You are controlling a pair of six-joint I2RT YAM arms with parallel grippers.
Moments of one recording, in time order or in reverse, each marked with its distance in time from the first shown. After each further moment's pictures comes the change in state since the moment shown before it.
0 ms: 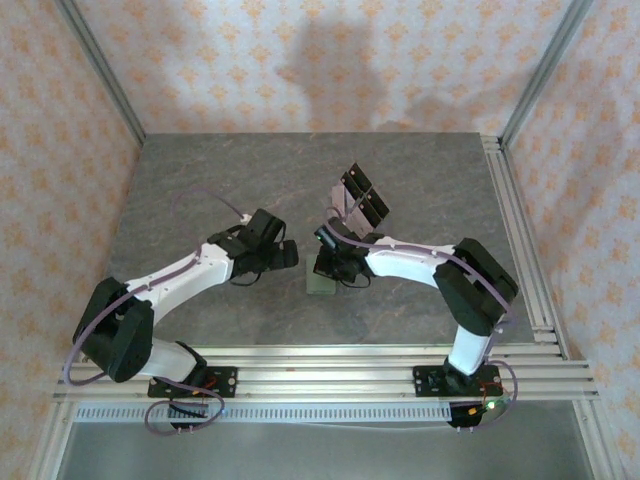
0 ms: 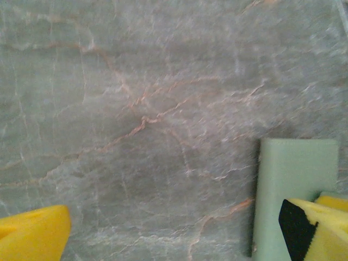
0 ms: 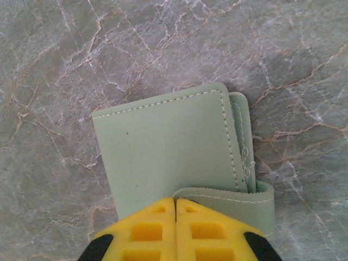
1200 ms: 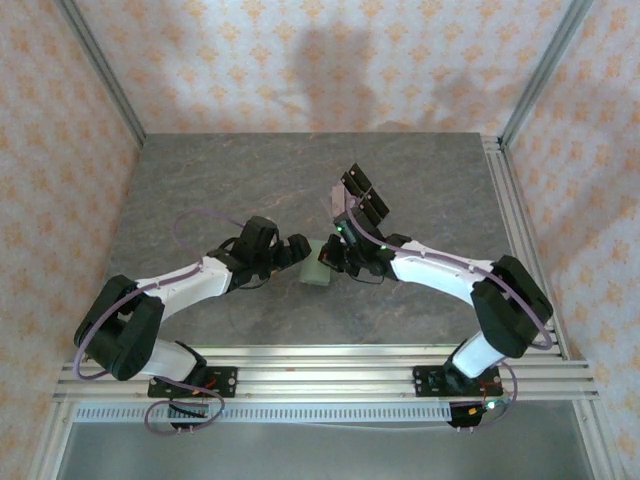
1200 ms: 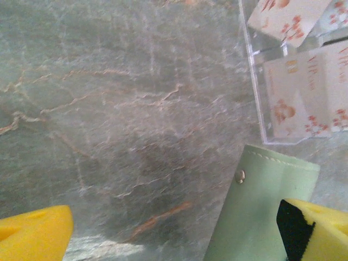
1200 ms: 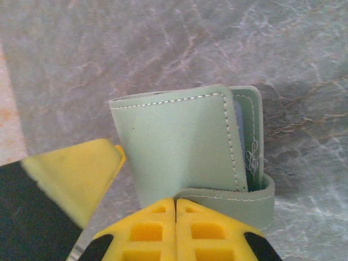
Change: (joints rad) left arm 0.035 0.009 -0.185 0.498 0.267 -0.227; right arm -0.053 -0.211 -0.105 0.138 -0.145 0.068
